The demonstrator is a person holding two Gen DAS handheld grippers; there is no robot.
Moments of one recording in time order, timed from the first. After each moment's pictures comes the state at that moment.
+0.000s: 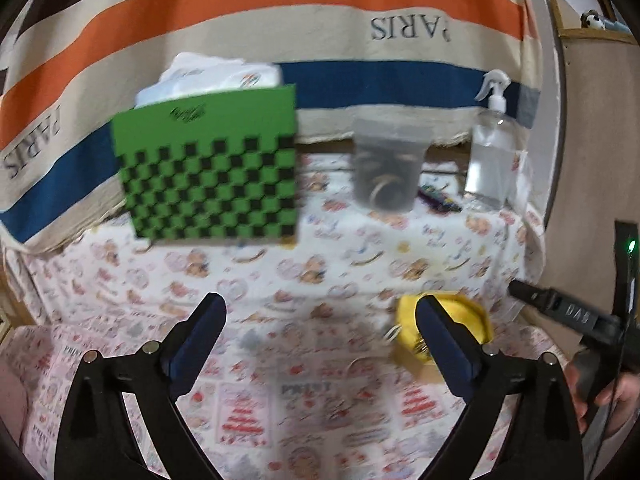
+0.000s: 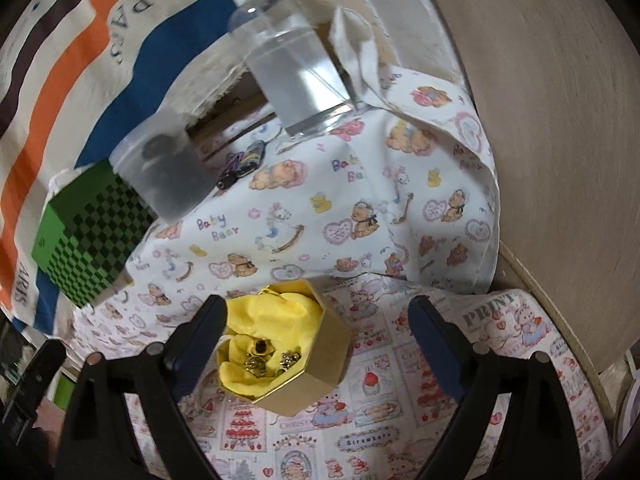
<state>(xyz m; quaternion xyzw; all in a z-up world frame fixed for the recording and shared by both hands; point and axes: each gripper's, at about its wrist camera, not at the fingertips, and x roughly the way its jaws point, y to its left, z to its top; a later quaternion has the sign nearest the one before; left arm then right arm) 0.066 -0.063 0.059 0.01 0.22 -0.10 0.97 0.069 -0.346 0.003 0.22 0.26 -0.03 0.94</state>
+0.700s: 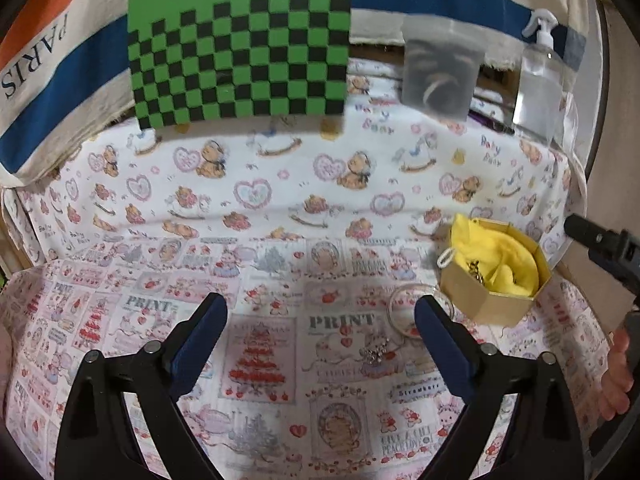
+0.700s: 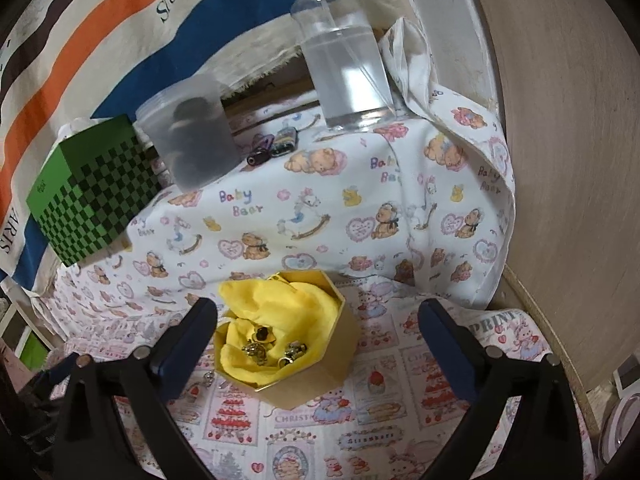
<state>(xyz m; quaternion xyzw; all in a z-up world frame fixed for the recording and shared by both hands) 0.087 -0.049 -0.010 0.00 0.32 -0.07 0.94 0.068 -0.315 0.003 0.14 0.26 -0.03 0.96</state>
